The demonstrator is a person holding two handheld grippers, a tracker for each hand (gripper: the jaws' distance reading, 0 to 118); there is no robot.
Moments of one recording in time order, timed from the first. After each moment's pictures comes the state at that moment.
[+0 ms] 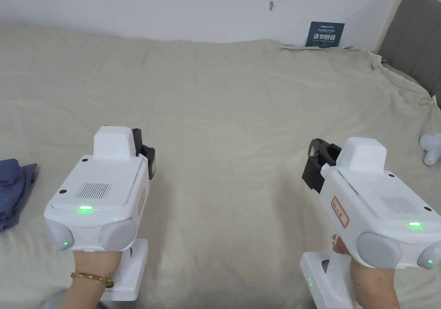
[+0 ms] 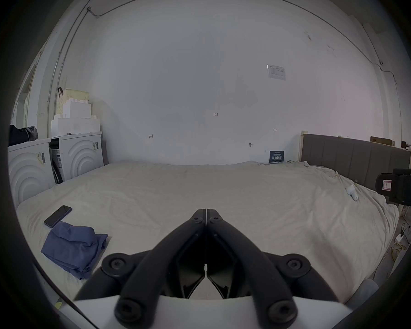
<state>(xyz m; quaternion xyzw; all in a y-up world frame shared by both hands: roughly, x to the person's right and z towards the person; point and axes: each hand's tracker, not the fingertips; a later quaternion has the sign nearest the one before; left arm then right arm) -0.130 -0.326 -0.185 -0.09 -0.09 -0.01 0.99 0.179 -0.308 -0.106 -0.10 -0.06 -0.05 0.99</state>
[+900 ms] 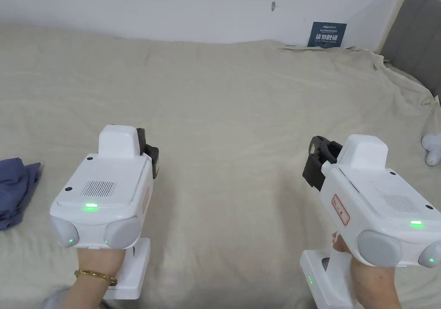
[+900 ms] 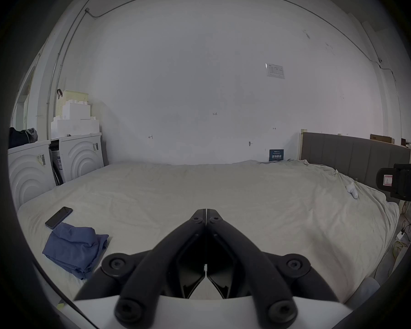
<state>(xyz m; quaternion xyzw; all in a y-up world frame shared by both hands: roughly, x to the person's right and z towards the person) -0.128 -0.325 -0.183 -0.09 -0.09 -0.02 0.99 0.176 -0.305 -0.104 -0.09 -0.06 -0.05 0.99</state>
